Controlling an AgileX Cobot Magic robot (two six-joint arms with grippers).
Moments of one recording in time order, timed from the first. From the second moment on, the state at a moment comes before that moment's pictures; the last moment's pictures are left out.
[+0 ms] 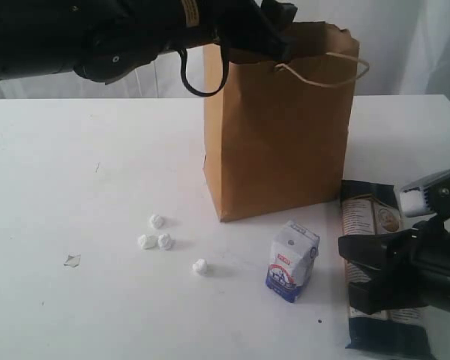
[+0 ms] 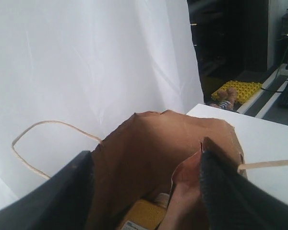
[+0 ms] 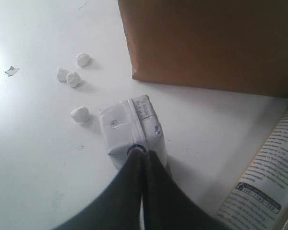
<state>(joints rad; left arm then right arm) -0.74 1.72 -1.45 0.46 -0.12 -0.23 0.18 1.06 -0.26 -1.26 -0.49 1.21</state>
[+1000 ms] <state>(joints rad) -0.74 1.49 -1.45 0.47 0.43 -0.18 0.18 1.06 -0.26 -1.26 -0.48 1.21</state>
